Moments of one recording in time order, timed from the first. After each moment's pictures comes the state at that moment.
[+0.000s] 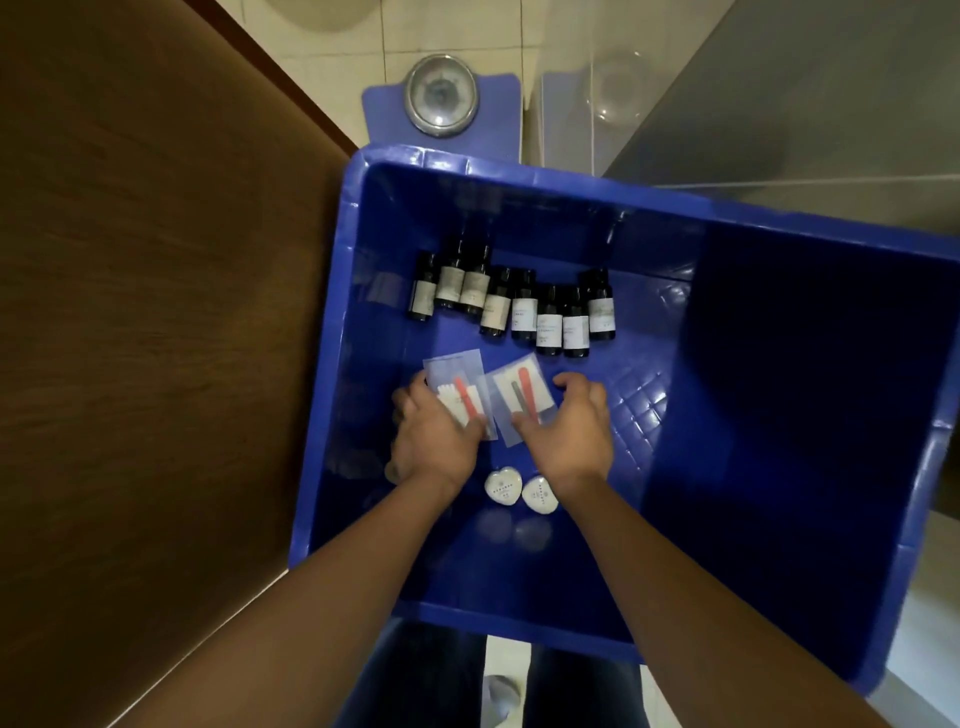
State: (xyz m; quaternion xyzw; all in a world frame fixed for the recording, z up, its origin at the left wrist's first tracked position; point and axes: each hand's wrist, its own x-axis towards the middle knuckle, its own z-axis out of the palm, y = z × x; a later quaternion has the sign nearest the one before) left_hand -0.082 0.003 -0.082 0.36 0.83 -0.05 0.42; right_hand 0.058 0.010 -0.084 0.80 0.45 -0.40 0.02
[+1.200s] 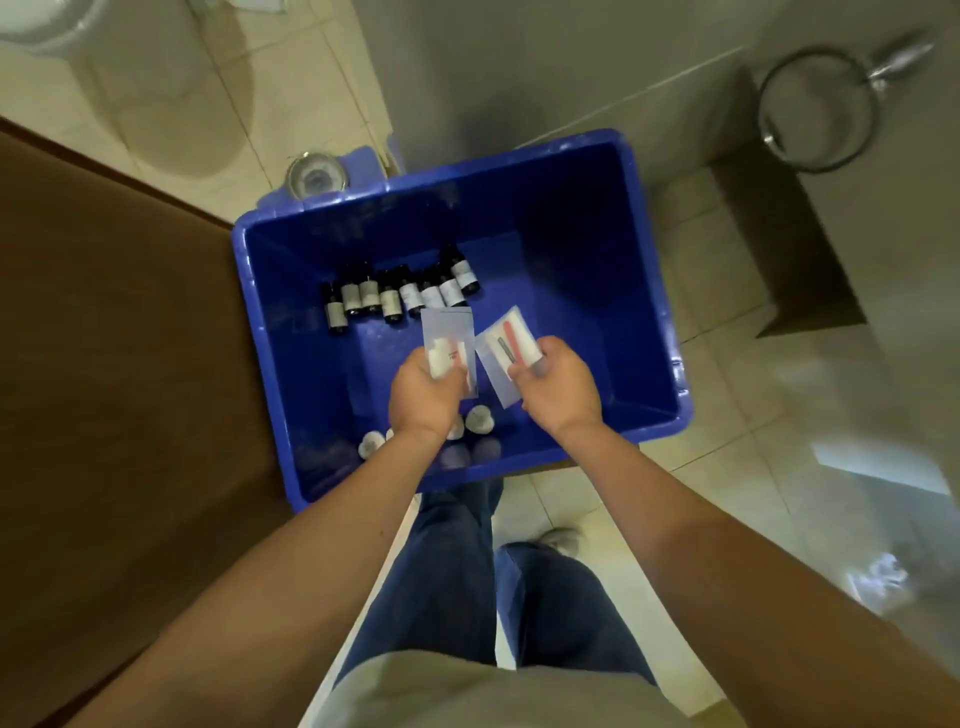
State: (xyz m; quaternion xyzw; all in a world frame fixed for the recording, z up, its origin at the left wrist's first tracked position) left_hand -0.018 -0.015 0.029 0.46 0.74 0.09 0.48; right_hand 0.126 -0.053 0.049 0.82 0.33 -0.44 -0.16
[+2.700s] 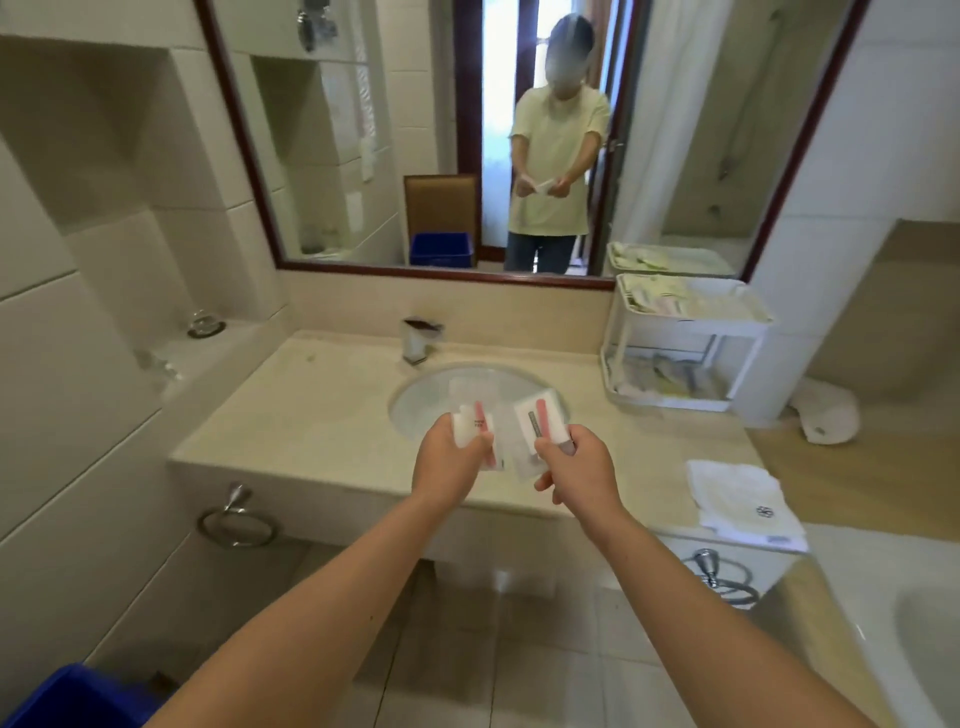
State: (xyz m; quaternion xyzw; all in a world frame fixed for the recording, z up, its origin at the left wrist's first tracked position) left_hand 0.446 -0.325 0.372 0.79 0.16 0.14 0.57; right_hand 0.463 -0.485 0.387 0.80 0.00 -0.05 -0.60
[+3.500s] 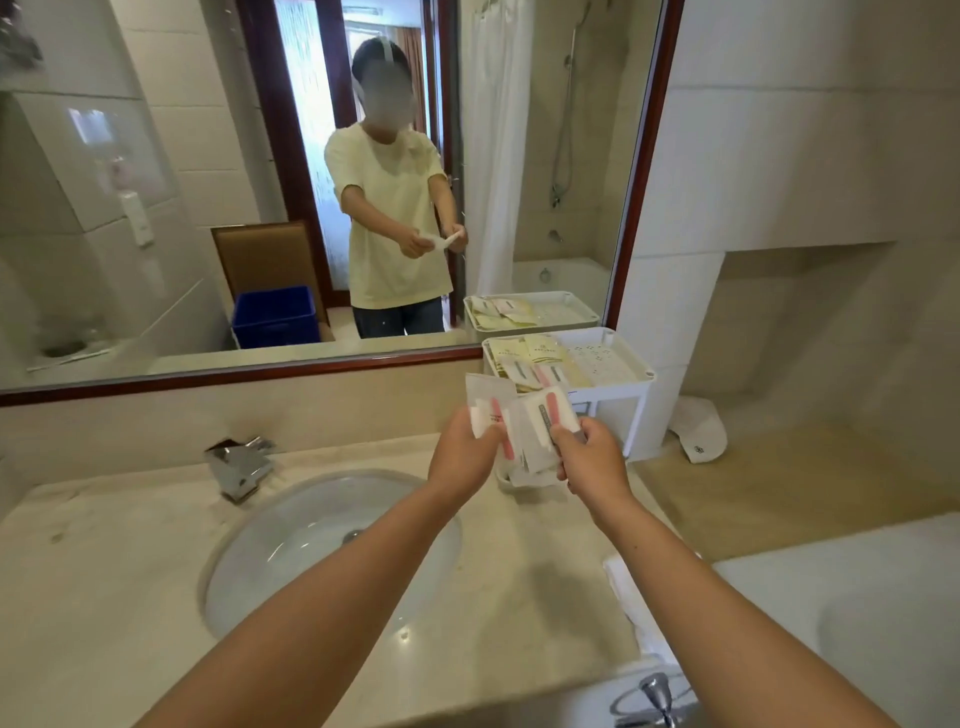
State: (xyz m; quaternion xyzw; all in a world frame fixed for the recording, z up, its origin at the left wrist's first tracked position) left_hand 0.754 -0.439 0.408 0.79 -0.04 0.03 0.61; right_hand 0.717 -0.589 0.419 0.77 -0.14 0.10 -0.61
